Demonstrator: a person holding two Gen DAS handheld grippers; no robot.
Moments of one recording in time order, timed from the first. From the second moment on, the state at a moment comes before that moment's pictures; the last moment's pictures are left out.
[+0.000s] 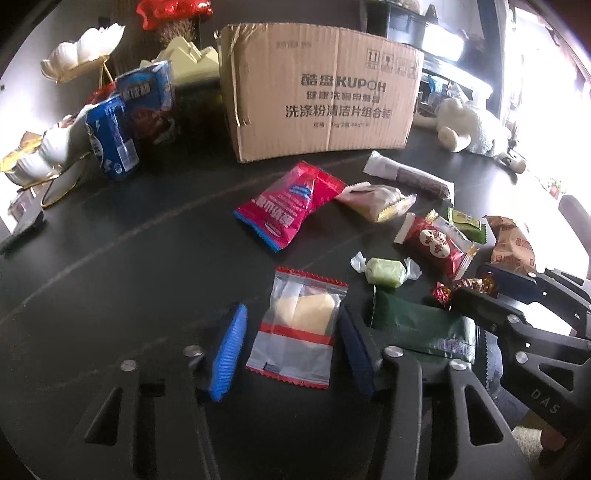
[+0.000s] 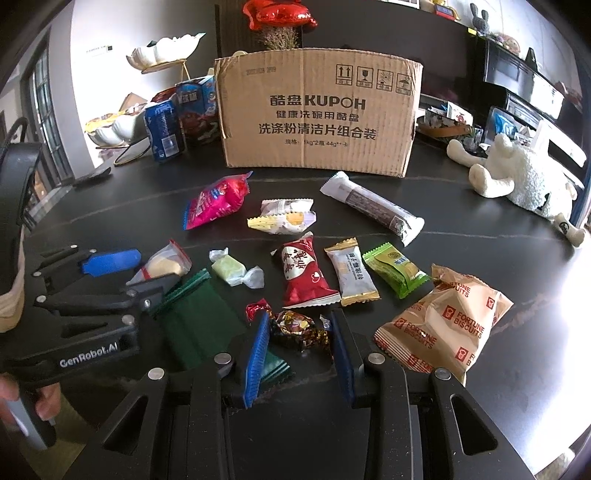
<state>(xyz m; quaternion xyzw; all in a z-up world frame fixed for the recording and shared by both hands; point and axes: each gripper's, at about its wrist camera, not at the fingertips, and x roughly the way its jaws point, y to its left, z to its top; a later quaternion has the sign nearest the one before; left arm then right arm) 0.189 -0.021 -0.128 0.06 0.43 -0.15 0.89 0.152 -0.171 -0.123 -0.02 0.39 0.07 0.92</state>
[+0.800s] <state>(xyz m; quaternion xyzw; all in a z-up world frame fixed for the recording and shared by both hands) 0.175 -0.035 -0.029 0.05 0.35 -0.15 0.92 0.140 -0.181 -0.048 -0.01 0.29 0.08 0.95</state>
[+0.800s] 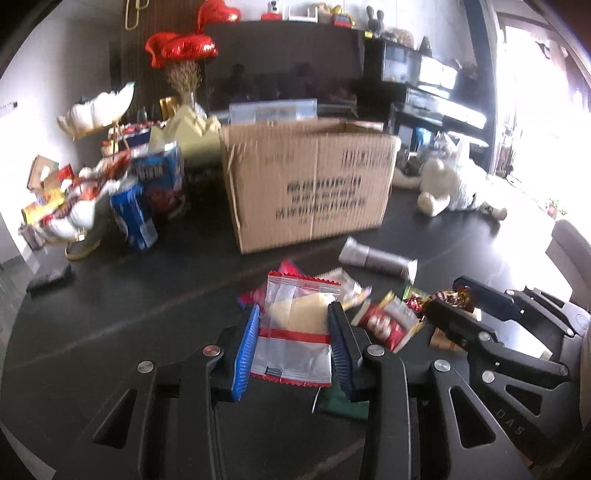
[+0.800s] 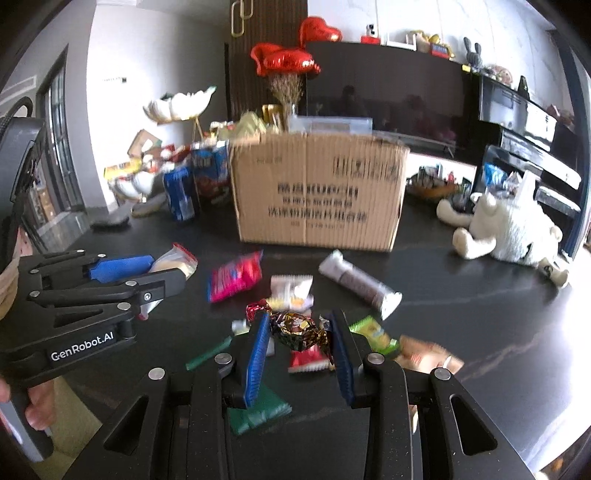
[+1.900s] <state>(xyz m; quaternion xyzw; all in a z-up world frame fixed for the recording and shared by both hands) 0.351 -0.064 0.063 0.03 0.35 -0.15 0.92 0.323 -0.217 0.060 0.02 0.27 0.05 0.96</state>
